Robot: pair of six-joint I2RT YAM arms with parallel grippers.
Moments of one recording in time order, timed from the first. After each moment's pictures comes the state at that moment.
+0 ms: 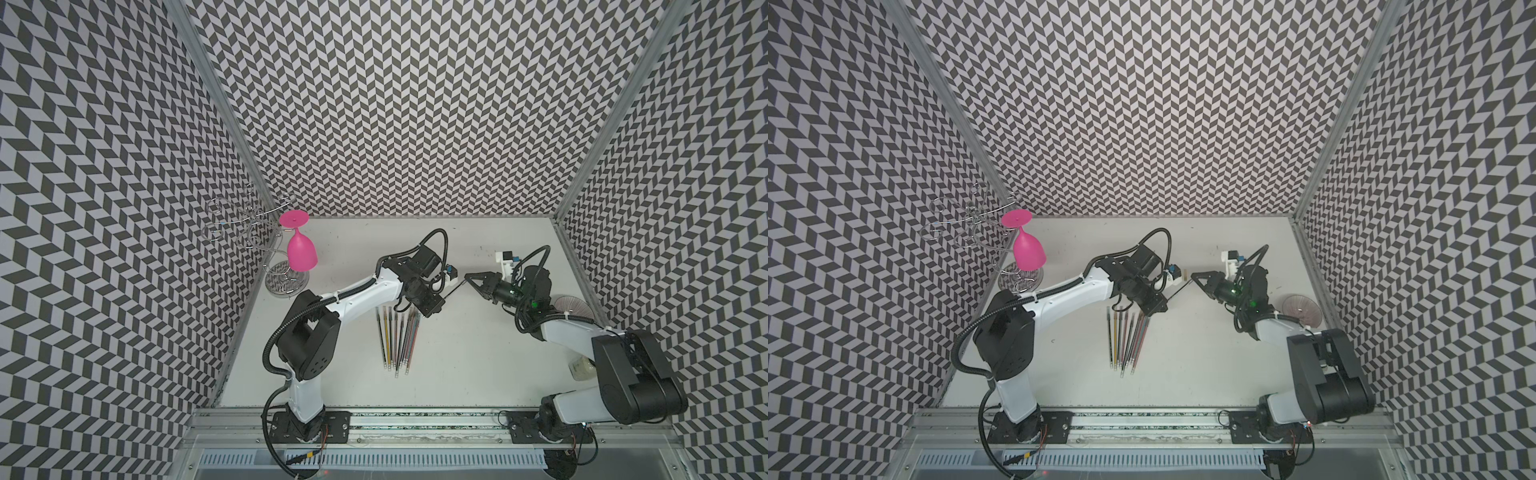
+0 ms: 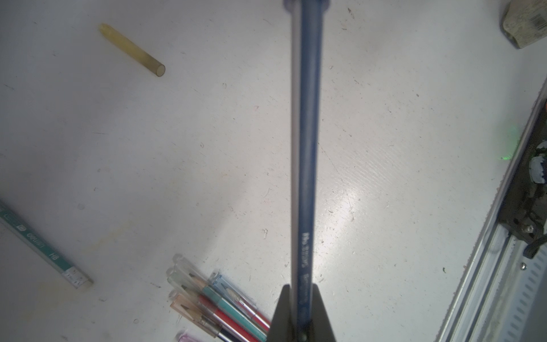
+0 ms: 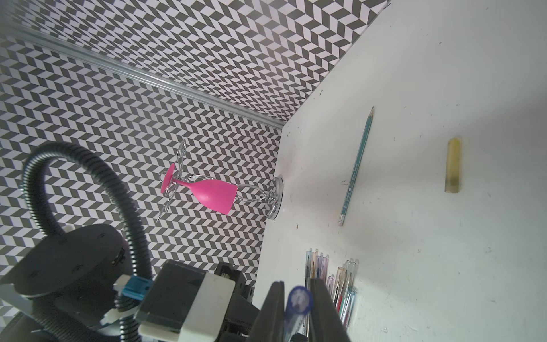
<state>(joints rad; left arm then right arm) -0.77 1.85 1.45 -0.73 0.33 0.14 0.17 1.44 0.53 0.63 -0.76 1.02</state>
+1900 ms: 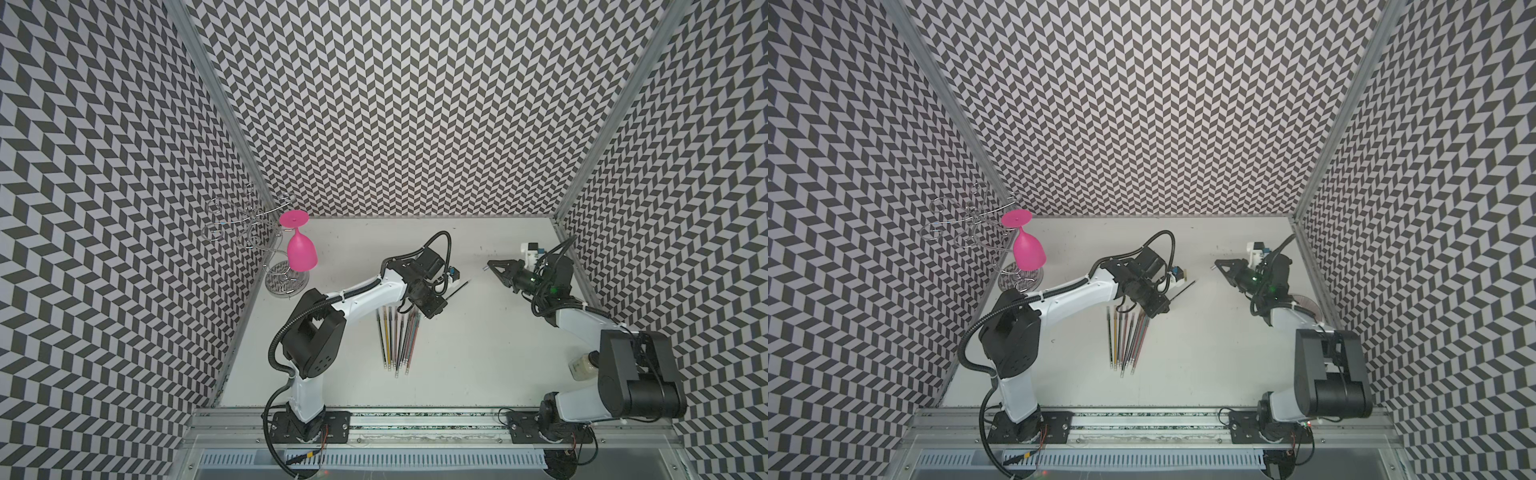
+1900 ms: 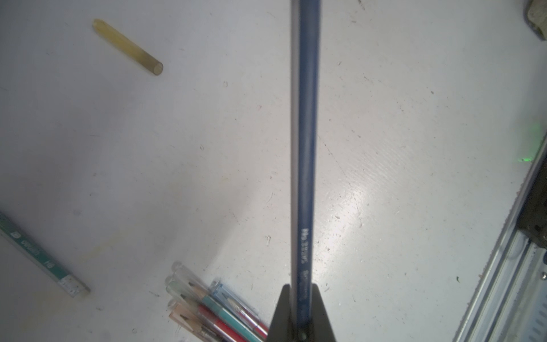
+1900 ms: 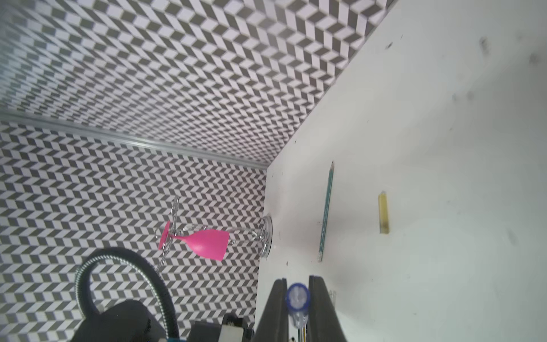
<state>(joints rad) -0.79 1.88 1.46 -0.73 0.29 0.13 -0.06 1.45 0.66 0.45 -0.78 0.96</state>
